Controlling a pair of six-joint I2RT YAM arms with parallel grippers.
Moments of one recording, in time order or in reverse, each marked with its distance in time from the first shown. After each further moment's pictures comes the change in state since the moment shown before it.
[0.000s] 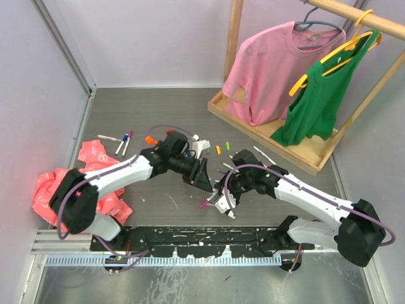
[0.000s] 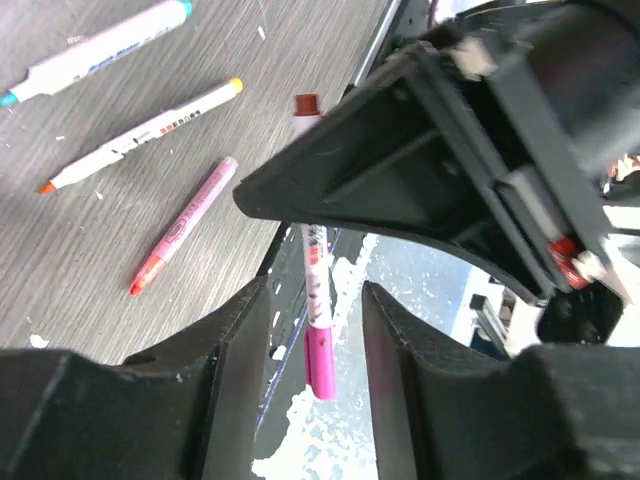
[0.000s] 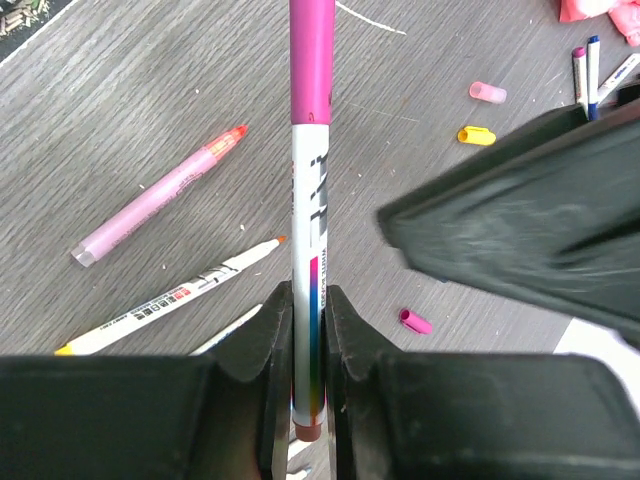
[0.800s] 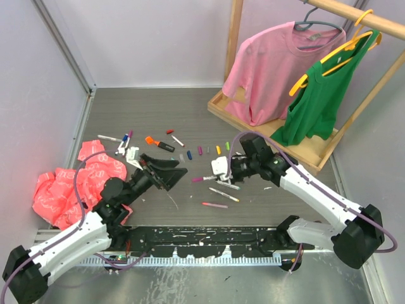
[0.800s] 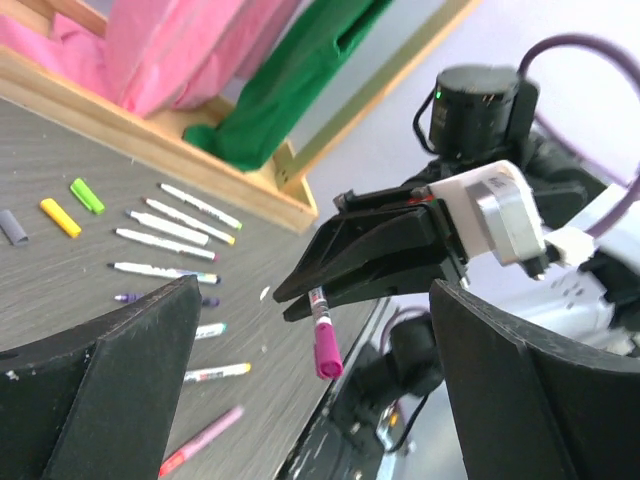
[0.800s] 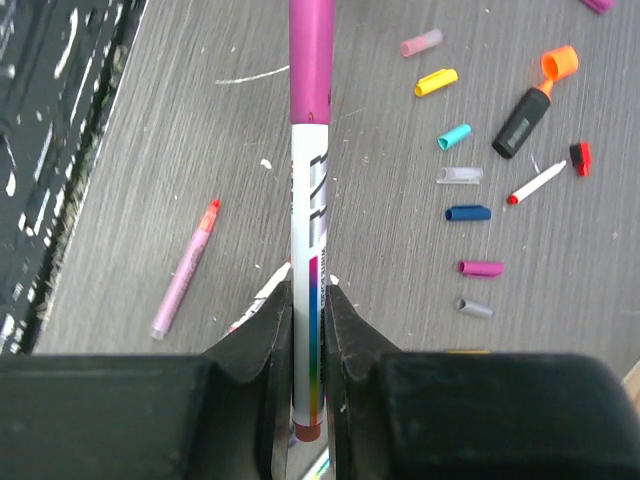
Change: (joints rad) left arm 0.008 -0.885 -0.682 0.814 -0.638 -0.317; right arm -0.107 -0.007 0.180 -0.073 -0.125 0.589
